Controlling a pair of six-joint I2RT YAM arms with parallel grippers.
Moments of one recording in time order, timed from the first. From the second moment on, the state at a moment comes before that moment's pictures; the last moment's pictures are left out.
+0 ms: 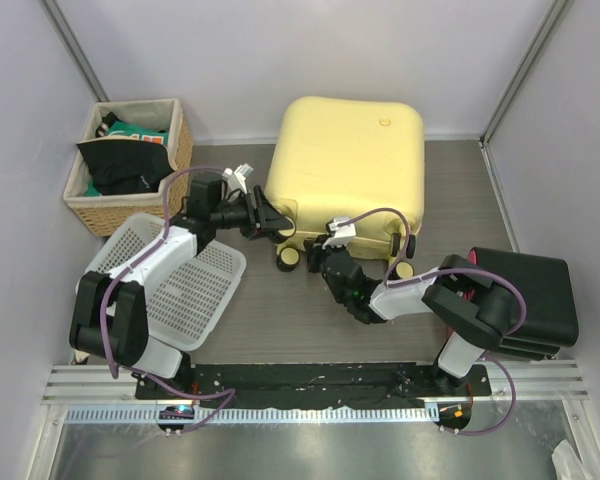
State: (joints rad) left arm -0.29 1.48 0.96 -0.02 0.81 -0.75; right arm 0.94 1.69 0.60 0.92 0.57 0.42
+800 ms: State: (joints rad) left arm -0.21 1.45 0.97 -0.06 0.80 -0.69; right arm 0.87 1.27 0.45 0.39 0.84 0.44
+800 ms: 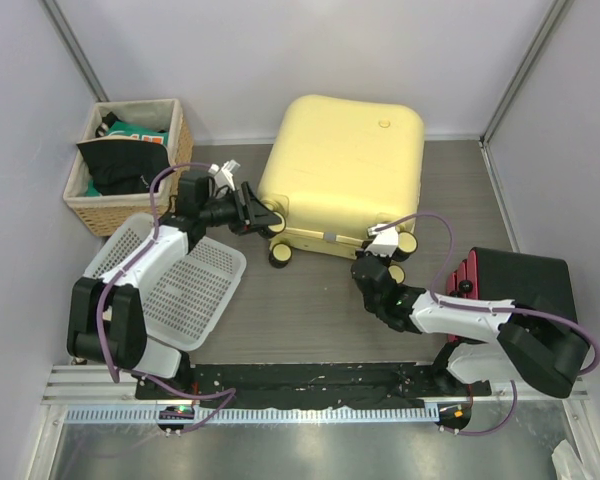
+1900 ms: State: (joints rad) left arm -0.19 1.42 1.01 -0.17 0.78 -0.61; right arm 0.68 1.08 0.30 0.45 0.74 0.49
